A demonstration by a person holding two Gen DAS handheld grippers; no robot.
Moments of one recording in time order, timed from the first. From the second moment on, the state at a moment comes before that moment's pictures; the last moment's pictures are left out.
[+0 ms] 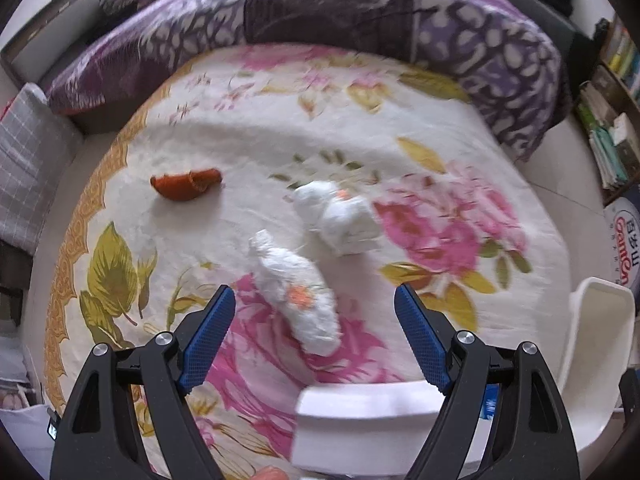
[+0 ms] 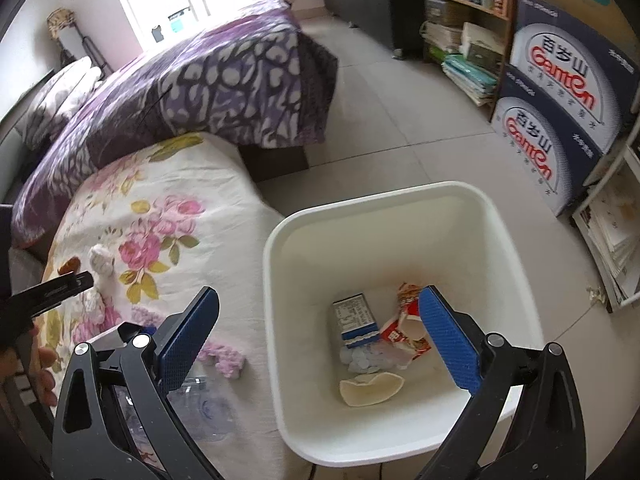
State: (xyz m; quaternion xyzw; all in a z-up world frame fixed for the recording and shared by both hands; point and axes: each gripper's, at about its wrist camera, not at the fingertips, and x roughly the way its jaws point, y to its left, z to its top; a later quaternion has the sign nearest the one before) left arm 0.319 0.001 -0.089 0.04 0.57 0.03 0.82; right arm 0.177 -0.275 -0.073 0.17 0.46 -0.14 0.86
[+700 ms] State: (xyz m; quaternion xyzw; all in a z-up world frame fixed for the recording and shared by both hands) left arm 0.310 0.081 -0.072 -0.07 0.59 0.01 0.81; right arm 0.279 -0.146 -0.078 0.04 0.50 0.13 0.86
